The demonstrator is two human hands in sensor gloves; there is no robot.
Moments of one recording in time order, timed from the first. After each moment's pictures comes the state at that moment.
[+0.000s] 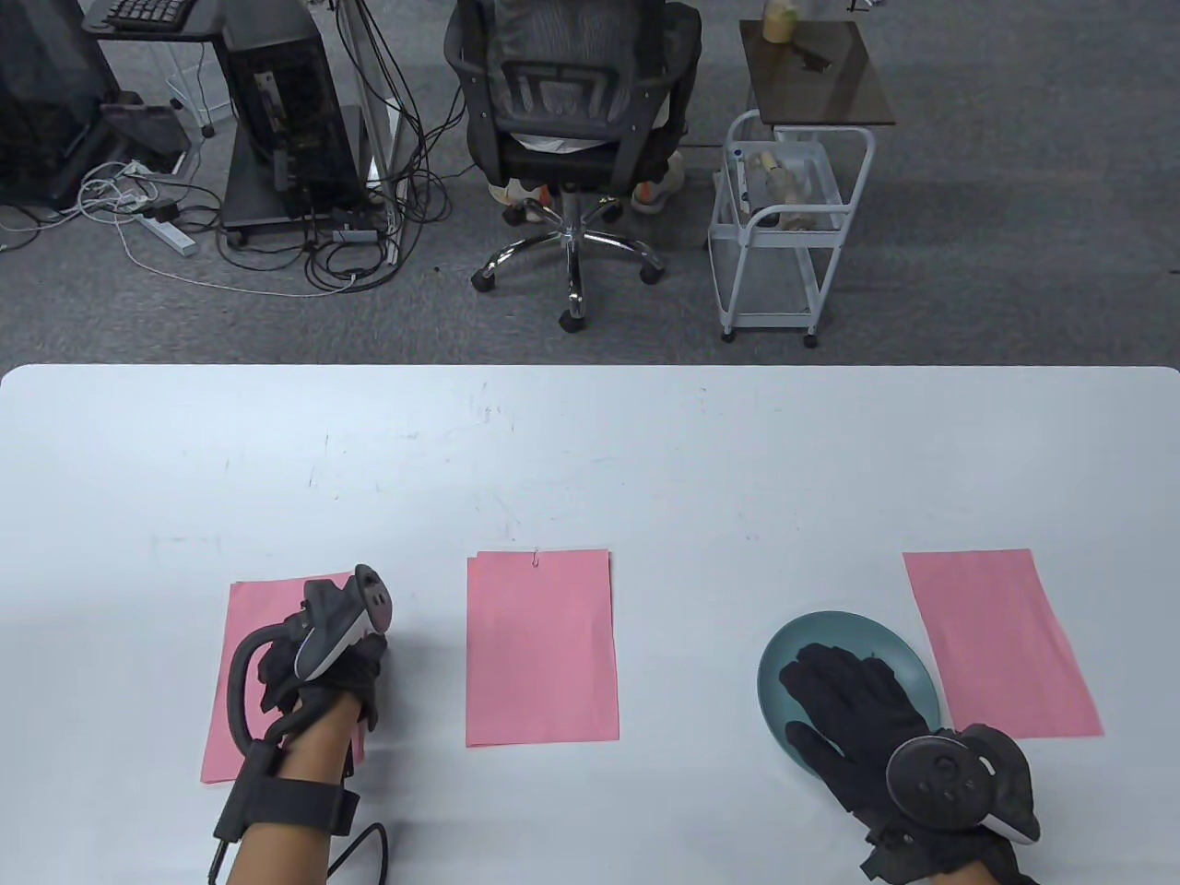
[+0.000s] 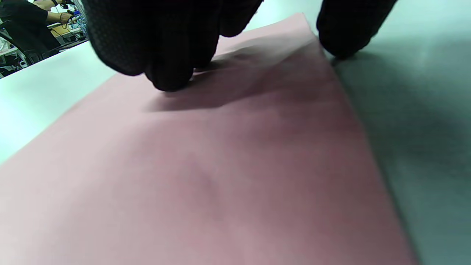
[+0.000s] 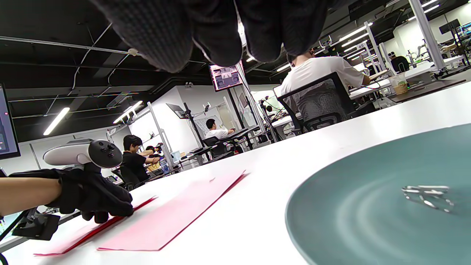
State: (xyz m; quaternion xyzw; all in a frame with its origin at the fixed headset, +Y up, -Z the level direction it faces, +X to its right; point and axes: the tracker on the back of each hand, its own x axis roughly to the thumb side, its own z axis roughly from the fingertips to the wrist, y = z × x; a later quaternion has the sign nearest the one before) left_hand -0.266 -0.759 -0.324 -0.22 0.20 -0.07 0.95; right_hand 0.249 -0.694 -0.205 0.25 -0.05 0.94 0.22
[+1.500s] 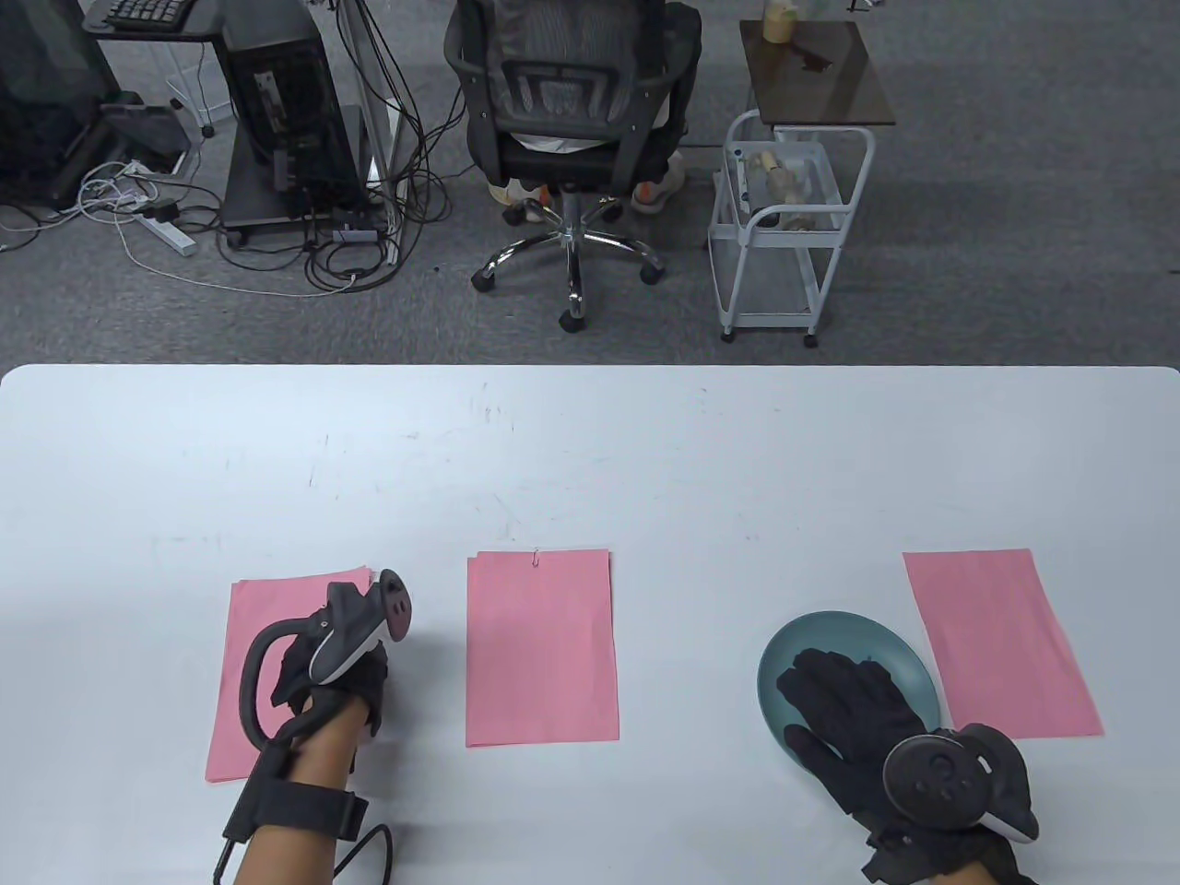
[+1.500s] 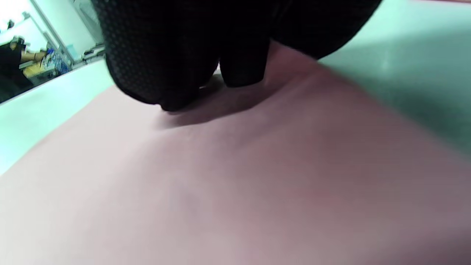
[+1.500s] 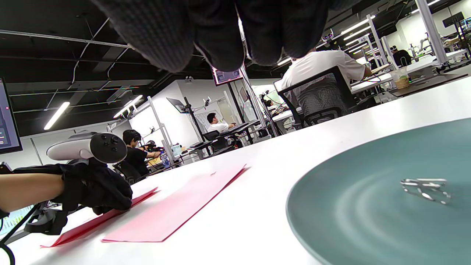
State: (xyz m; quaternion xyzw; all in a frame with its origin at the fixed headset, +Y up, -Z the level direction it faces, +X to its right) left_hand -0.246 -0.760 -0.323 -0.17 0.13 -0.13 0.97; right_hand 0.248 -0.695 -0.204 0.25 -0.04 0.94 0.22
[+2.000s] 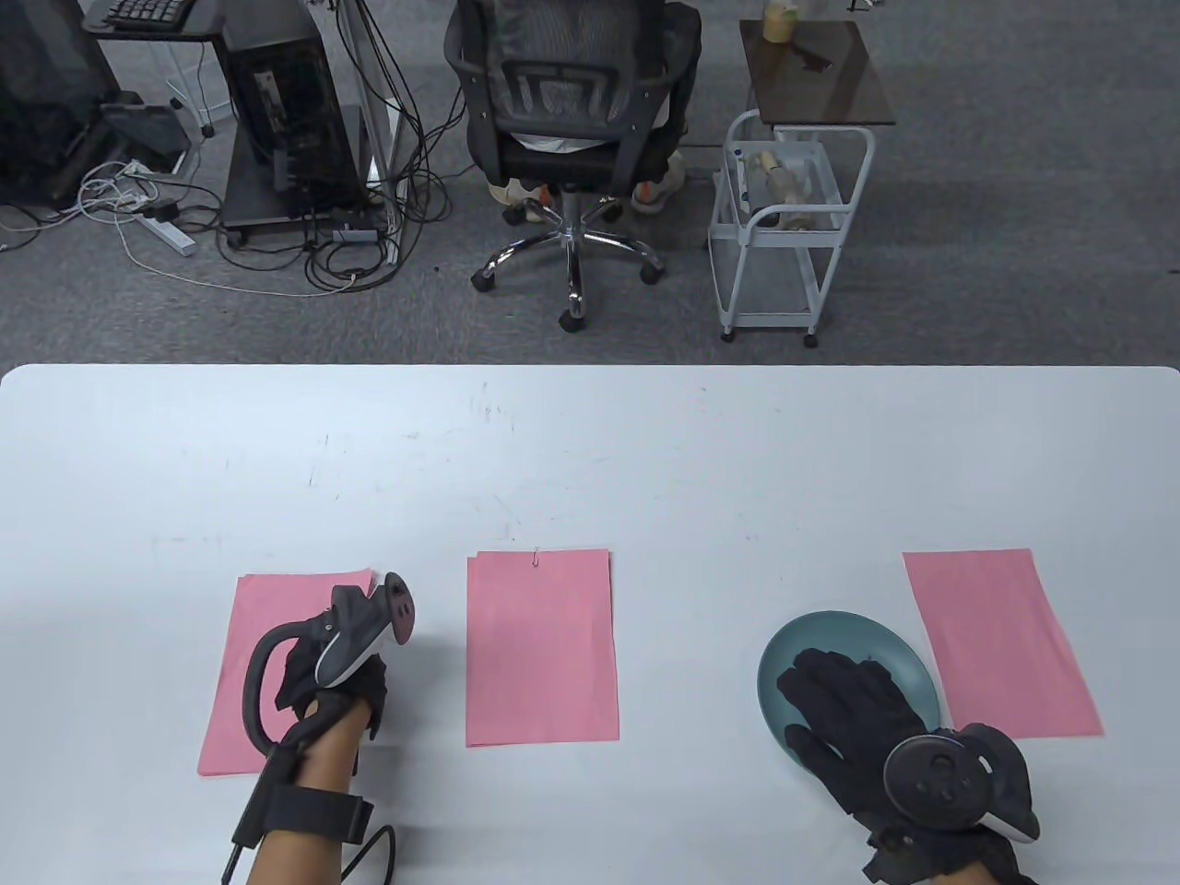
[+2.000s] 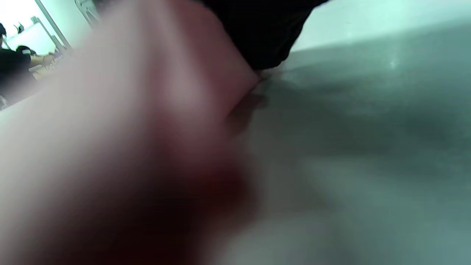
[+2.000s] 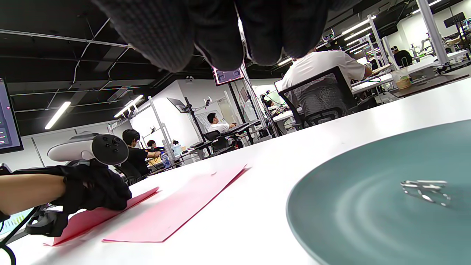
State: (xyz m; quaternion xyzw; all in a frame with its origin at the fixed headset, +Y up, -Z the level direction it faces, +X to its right) left_hand -0.244 -0.760 -0.322 -0.17 0.15 -0.13 0.96; right_hand 0.249 -0.695 -0.205 0.25 -0.04 0.94 0.22
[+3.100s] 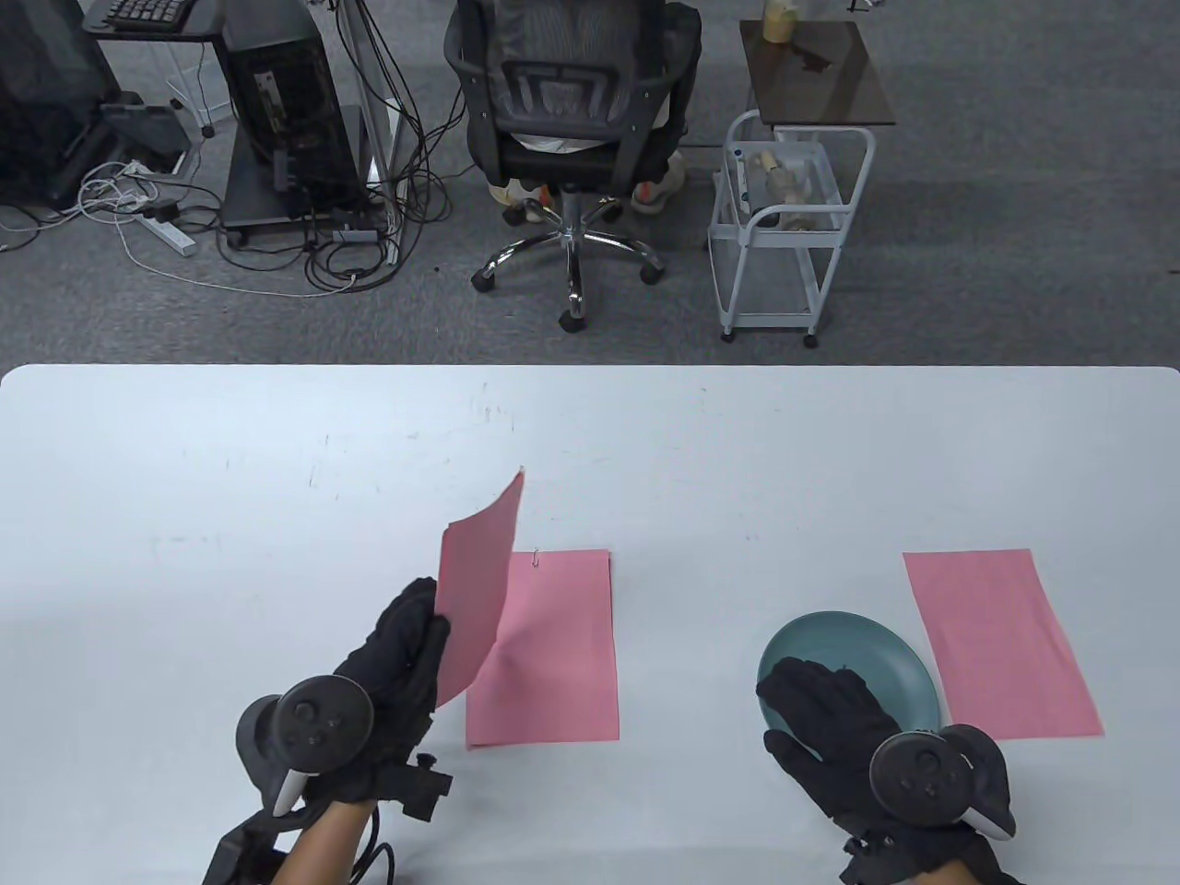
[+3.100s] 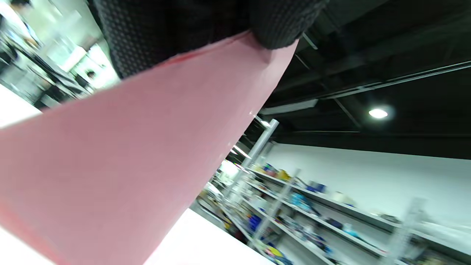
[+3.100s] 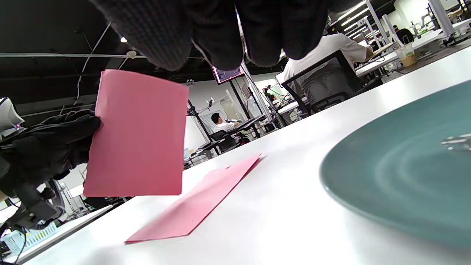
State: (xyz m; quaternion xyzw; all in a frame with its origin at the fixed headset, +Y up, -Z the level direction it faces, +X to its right) left_hand -0.207 -0.682 -0.226 0.15 -0.13 0.37 0.91; right_hand 0.236 -0.710 -0.209 0.26 -0.02 0.93 0.27
